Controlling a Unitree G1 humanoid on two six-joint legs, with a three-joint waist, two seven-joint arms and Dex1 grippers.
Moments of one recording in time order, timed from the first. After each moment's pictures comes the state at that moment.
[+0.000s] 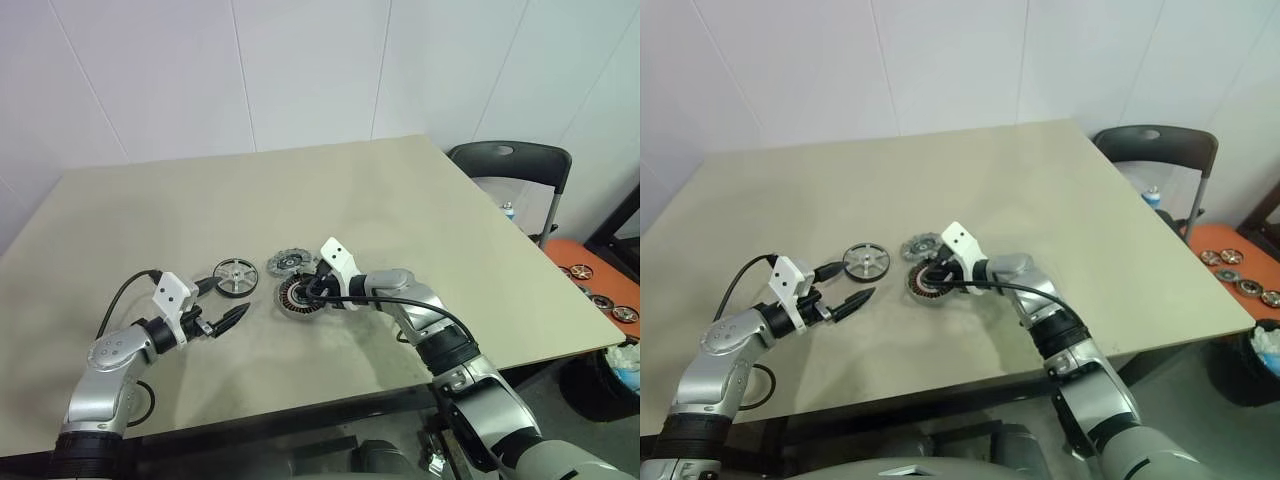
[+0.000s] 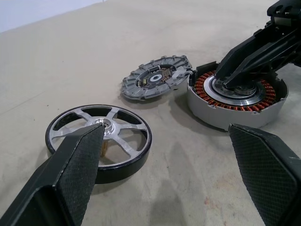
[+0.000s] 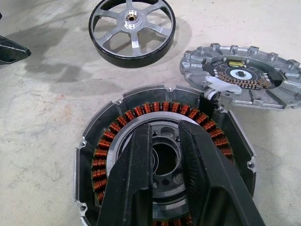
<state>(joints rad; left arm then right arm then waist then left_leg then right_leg) -0.02 0.53 0.13 0.04 -0.34 0.10 -0.83 -0.63 -0.18 0.32 0.36 0.12 0.57 0.78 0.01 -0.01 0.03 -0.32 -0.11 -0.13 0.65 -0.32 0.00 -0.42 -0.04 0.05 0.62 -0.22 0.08</state>
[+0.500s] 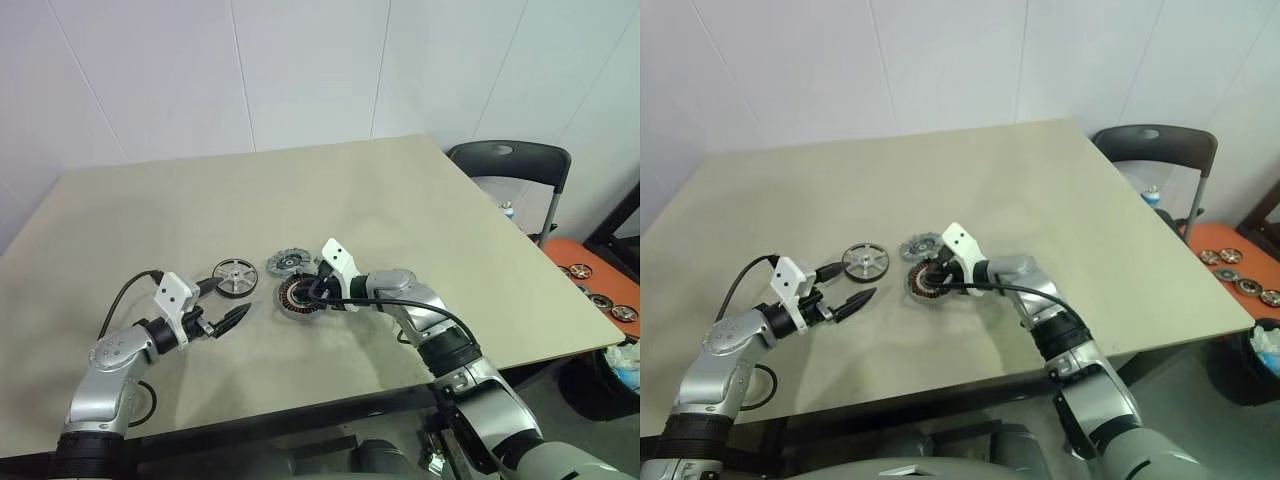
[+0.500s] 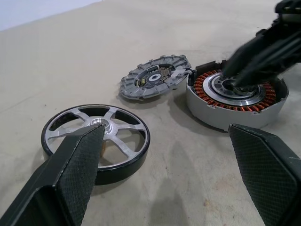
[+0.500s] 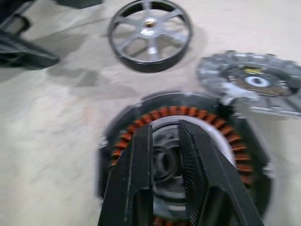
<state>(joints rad) -0.02 0.52 0.12 0.04 -0.33 0.09 -0.83 -0.60 -0.19 0.33 0.32 0.14 0.55 0.86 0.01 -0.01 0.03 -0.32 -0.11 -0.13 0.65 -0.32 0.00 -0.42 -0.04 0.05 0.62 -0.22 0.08</state>
